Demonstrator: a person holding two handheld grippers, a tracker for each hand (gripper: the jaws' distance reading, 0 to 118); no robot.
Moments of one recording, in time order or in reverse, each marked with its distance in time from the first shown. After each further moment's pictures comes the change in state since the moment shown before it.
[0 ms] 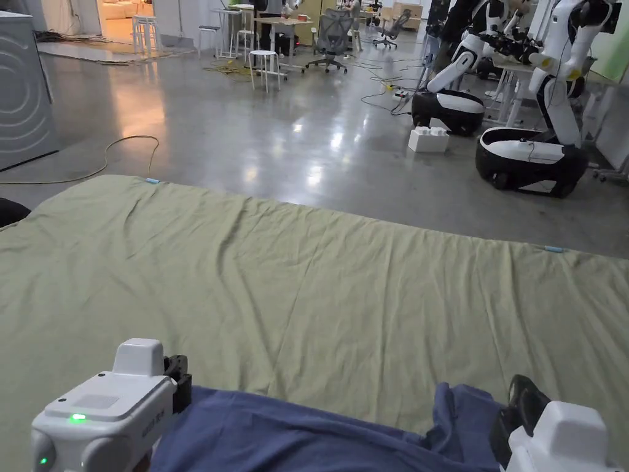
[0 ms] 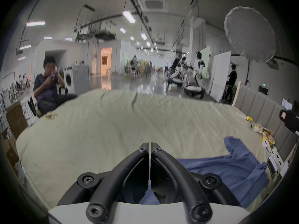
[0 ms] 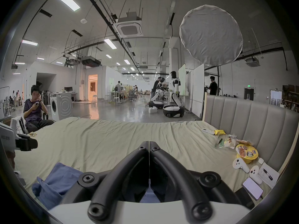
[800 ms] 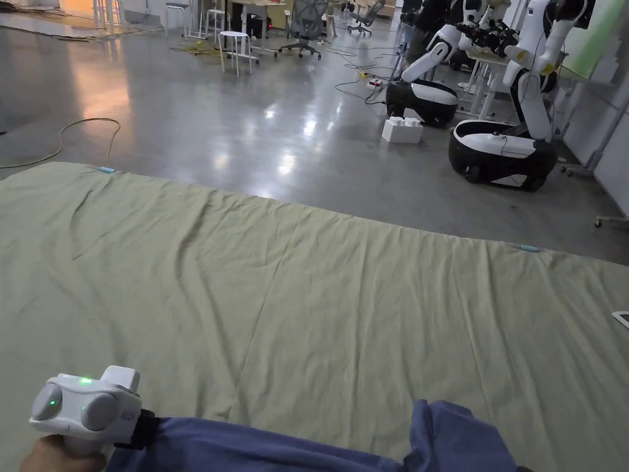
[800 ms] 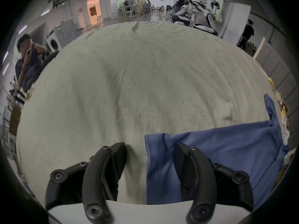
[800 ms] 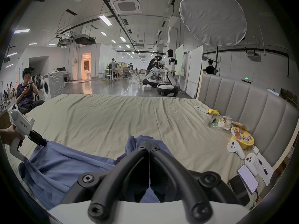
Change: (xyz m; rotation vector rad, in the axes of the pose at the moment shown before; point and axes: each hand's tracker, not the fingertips) left arm 0.003 -0.011 -0.148 -0.528 0.045 -0.163; right arm 0.034 -0.061 -0.028 -0.246 -0.052 0.019
